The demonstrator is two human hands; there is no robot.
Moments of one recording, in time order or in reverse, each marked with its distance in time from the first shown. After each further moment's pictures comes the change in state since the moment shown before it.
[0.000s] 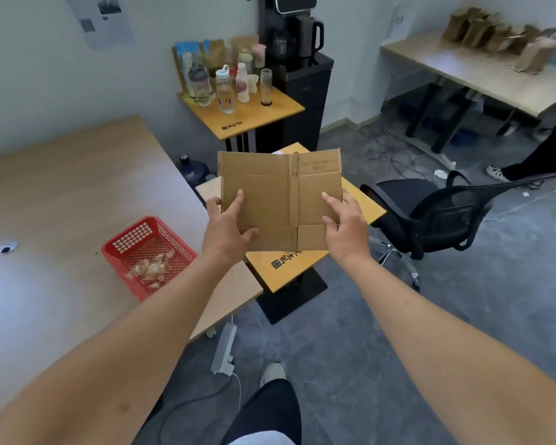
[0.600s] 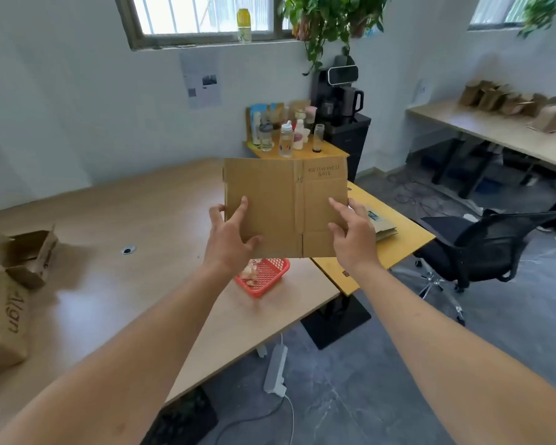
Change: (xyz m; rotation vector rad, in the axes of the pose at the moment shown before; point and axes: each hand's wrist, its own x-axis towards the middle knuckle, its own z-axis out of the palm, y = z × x) left_hand -0.139 -0.130 -0.241 0.022 0.178 0.092; right_hand -0.155 -0.232 0.086 0.079 0.076 -0.160
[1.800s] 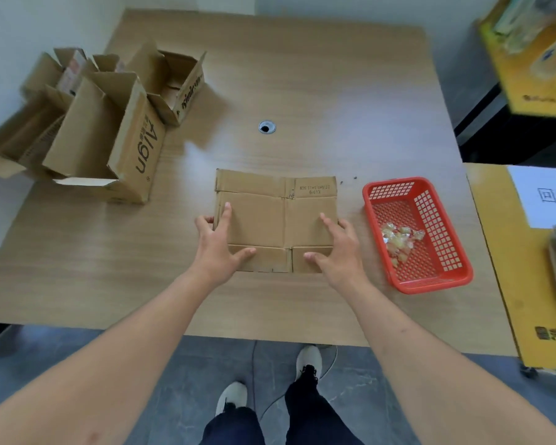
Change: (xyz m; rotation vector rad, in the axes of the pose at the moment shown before) left_hand -0.065 -0.373 -0.020 -0.008 0.093 -0.728; right_hand -0.052 -0.002 0.406 -0.072 -0.911 0.048
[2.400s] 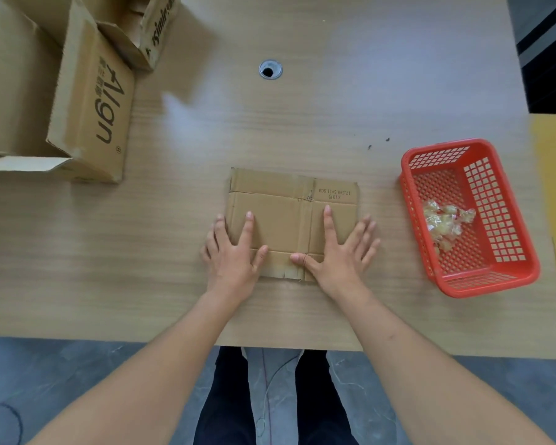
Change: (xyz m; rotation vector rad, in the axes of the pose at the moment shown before) left_hand 0.031 -0.056 0.084 0.504 -0.064 -0.059; right_hand 0.038 0.047 0.096 -0.486 -0.131 0.192
